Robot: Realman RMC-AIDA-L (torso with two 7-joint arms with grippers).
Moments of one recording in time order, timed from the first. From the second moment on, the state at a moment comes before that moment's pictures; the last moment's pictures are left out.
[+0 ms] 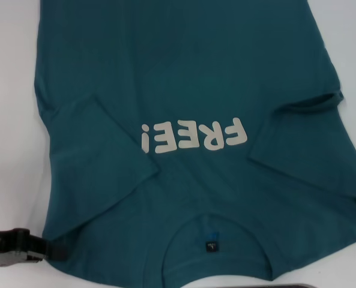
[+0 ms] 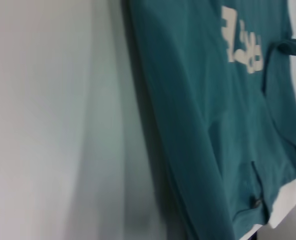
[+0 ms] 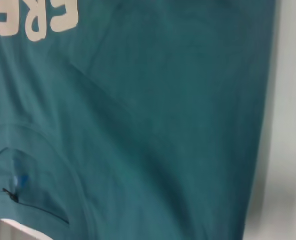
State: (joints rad) left arm -0.34 -2.07 -2.56 -0.84 -0.62 1.92 -2.37; right arm 0.53 1.99 -0.58 -0.94 -2.87 -1.94 2.44
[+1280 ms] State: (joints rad) left arm -0.64 -2.05 -2.58 -0.80 -0.72 1.79 -2.48; right arm 0.62 1.97 -0.52 -0.99 -2.48 -1.83 2.48
